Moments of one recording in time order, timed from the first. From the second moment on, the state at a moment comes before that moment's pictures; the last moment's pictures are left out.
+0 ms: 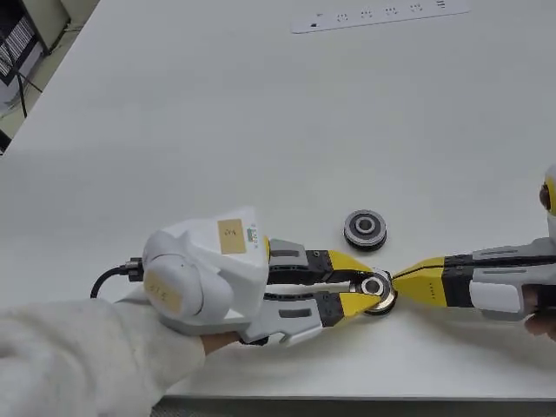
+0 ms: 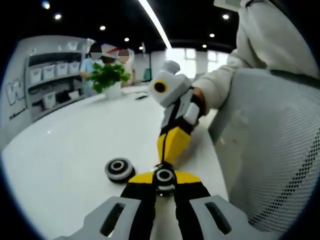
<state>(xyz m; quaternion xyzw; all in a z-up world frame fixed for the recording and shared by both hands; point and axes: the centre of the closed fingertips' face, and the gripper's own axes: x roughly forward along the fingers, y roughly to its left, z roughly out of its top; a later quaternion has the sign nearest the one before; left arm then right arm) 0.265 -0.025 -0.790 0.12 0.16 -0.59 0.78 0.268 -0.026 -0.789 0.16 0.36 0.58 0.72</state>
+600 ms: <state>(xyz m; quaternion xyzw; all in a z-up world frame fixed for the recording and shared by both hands) 0.264 -0.026 -0.789 0.12 0.16 -0.59 0.78 0.266 -0.024 -0.787 0.17 0.36 0.58 0.71</state>
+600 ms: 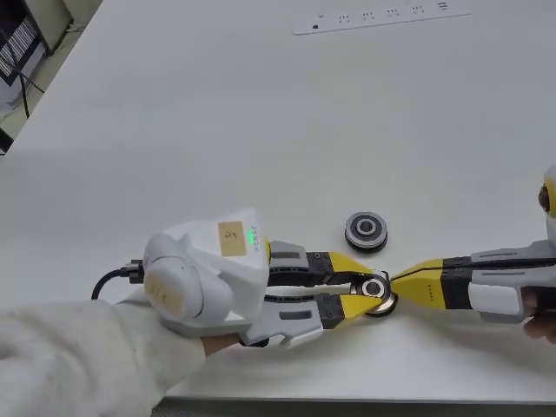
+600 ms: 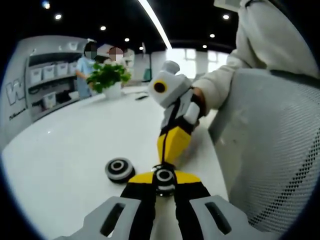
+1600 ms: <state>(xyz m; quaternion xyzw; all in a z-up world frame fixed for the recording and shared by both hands) 0.265 -0.025 -0.790 0.12 0.16 -0.59 0.78 0.264 -0.021 -0.783 0.16 0.35 0.59 0.71</state>
